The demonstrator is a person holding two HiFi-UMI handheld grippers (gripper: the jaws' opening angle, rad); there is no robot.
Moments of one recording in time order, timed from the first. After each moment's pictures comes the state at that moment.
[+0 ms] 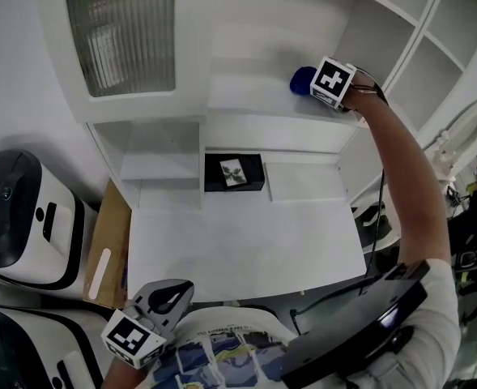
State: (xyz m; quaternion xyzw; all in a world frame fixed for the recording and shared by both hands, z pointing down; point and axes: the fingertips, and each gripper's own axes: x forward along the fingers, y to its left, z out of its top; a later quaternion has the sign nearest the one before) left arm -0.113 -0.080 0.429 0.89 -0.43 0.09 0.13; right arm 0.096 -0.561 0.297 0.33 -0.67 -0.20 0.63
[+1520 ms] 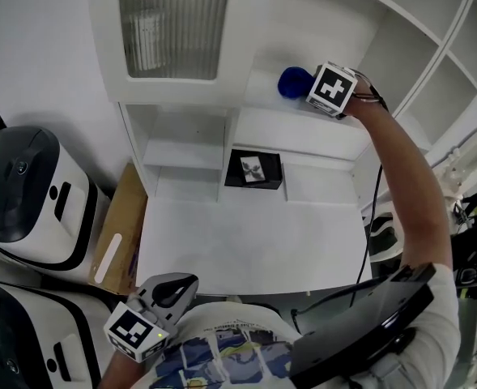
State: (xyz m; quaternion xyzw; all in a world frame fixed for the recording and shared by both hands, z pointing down) left arm -0.136 -0.054 0.431 0.89 -0.44 0.07 0.12; right arm -0.014 -0.508 0.295 0.26 -0.72 -0.27 0.59
